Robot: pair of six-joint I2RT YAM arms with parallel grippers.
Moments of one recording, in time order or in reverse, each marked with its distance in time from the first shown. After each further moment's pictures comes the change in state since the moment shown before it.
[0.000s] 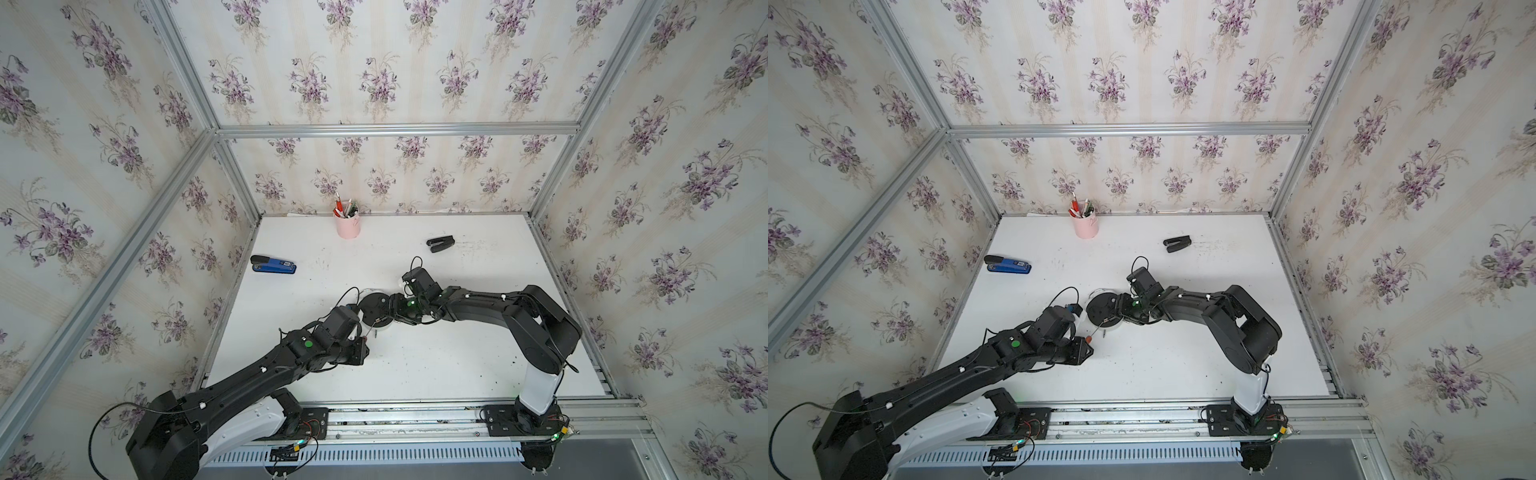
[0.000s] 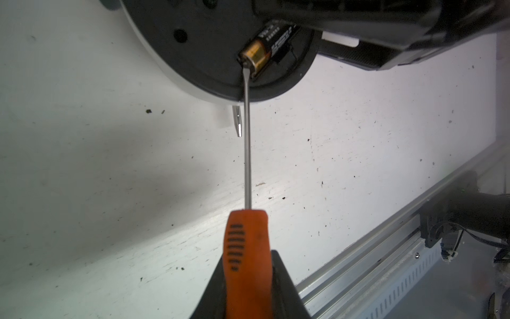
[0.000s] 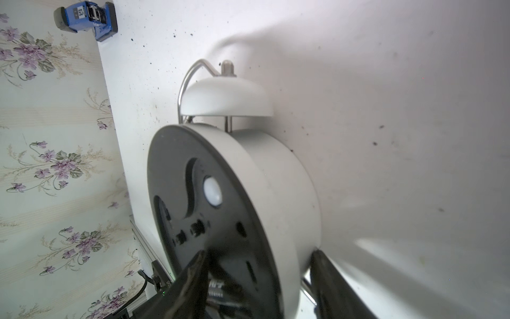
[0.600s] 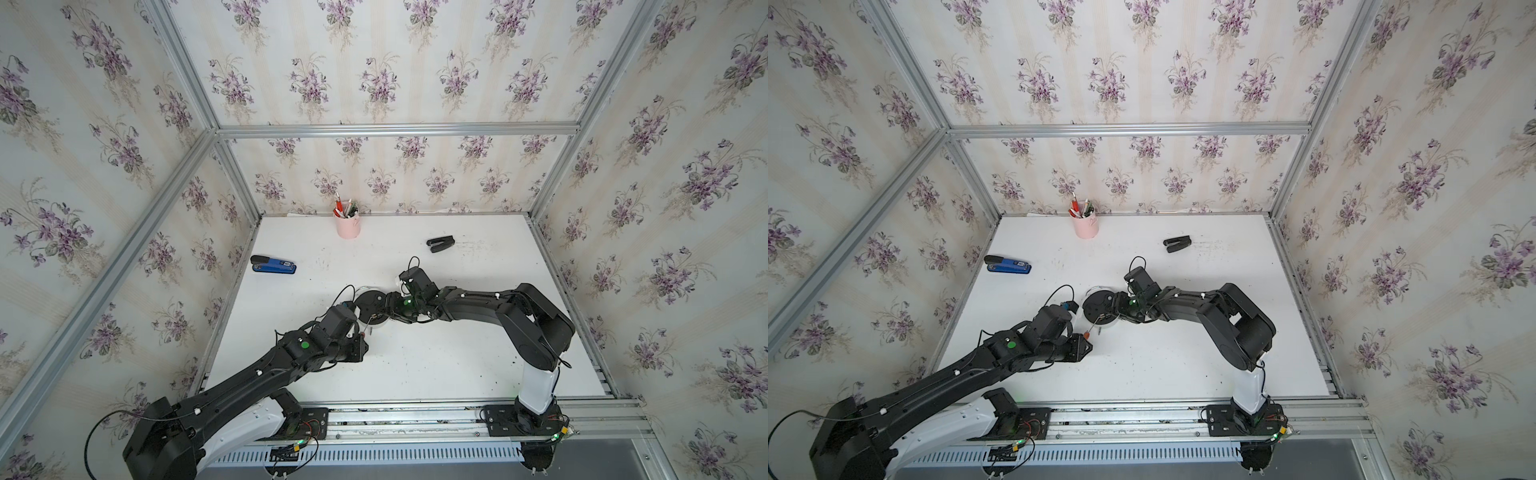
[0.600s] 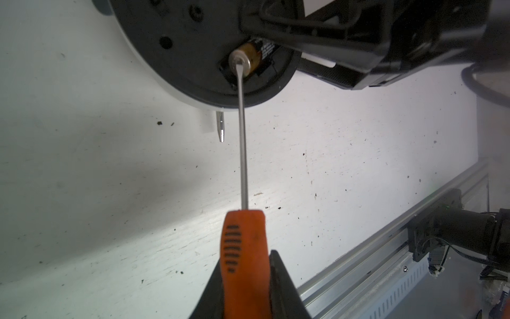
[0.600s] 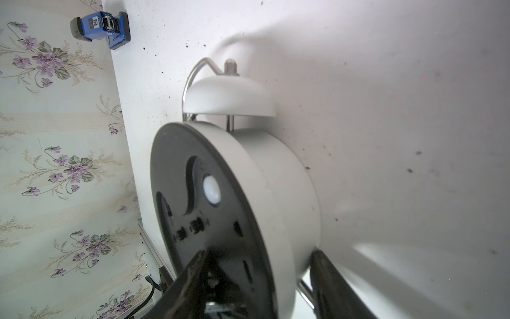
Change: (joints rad) left arm 0.009 -0.036 0.003 0.010 -0.015 -0.039; right arm 0.010 0.040 0.019 0.044 -0.003 0.027
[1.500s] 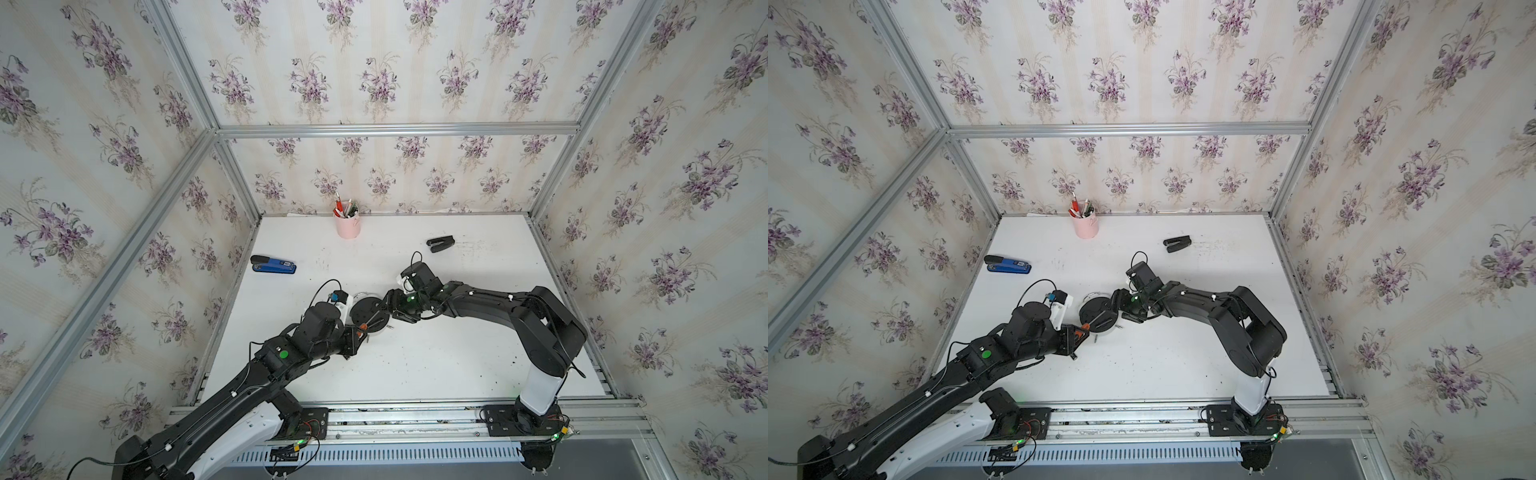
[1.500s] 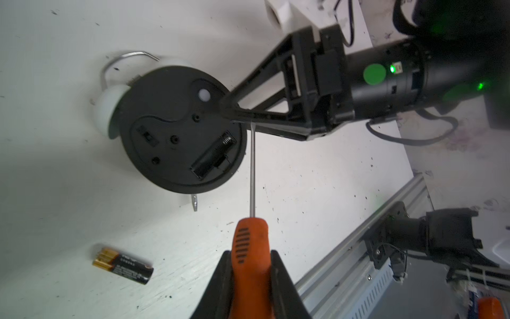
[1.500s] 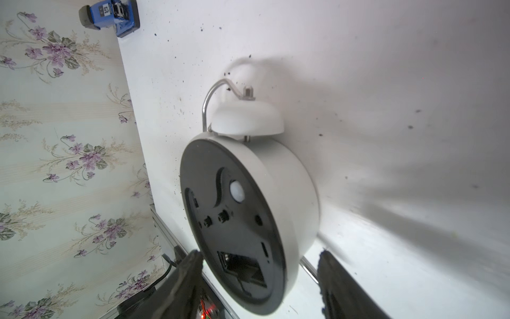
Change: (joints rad) left arm 0.065 -0.205 0.030 0.000 -0.031 0.060; right arm -0.033 -0.097 0.030 -0.138 -0.047 -0.004
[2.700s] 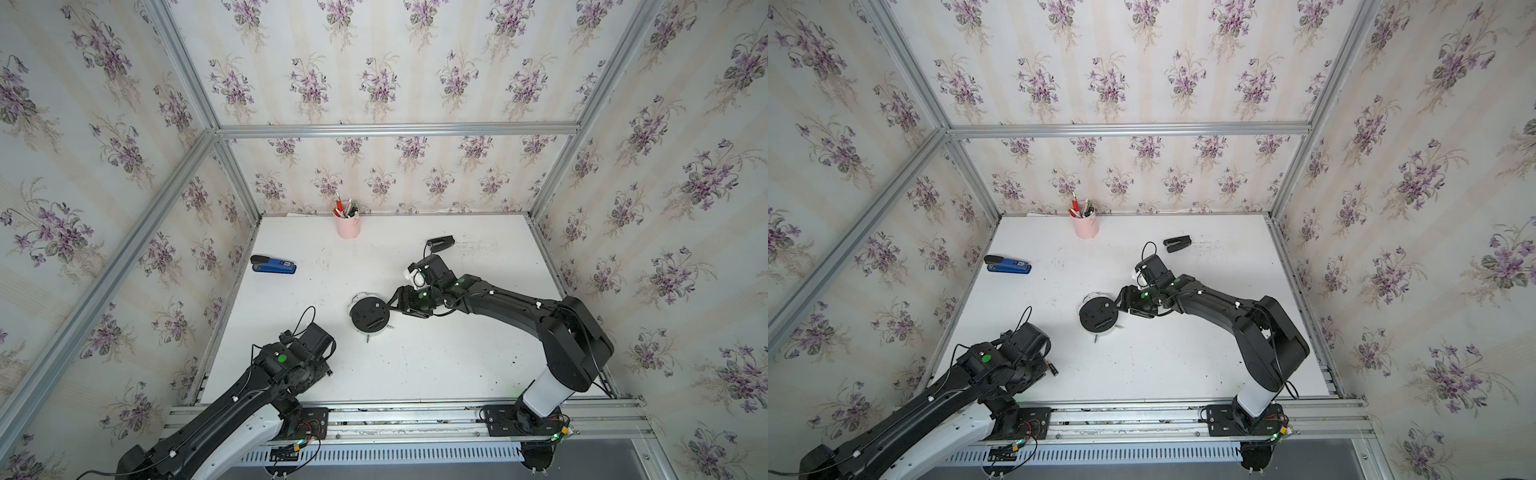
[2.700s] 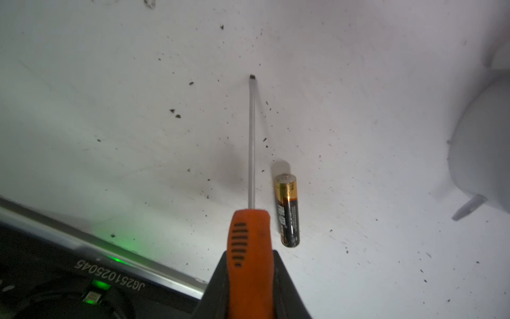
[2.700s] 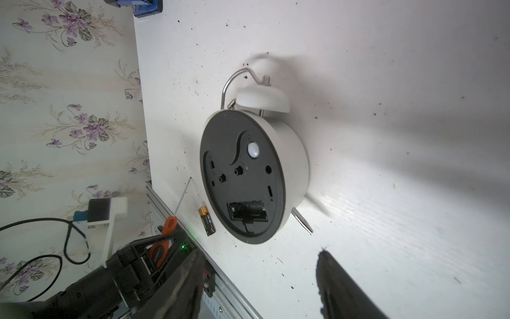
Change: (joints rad) left arm 0.029 0.003 -0.120 -0.541 -0.227 -0.652; right arm -0.041 -0.125 0.009 -0.163 -0.039 -0.172
